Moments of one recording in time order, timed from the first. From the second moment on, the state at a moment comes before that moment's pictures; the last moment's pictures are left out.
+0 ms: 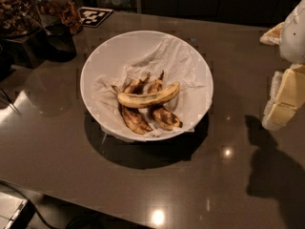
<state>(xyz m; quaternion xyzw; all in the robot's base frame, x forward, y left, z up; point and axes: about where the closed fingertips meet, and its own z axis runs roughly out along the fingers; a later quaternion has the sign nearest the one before) 0.438 -0.217 0.976 -0.60 0.78 -0.03 0.16</state>
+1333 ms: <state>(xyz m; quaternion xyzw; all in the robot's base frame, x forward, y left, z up) 0.440 -0.143 0.981 -0.68 0.71 -0.08 0.14</state>
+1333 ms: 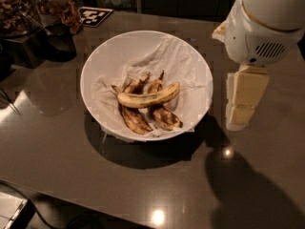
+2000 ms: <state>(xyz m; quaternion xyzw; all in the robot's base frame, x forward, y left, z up) 0.453 -0.115 0.972 -0.70 0.70 -0.07 0.14</state>
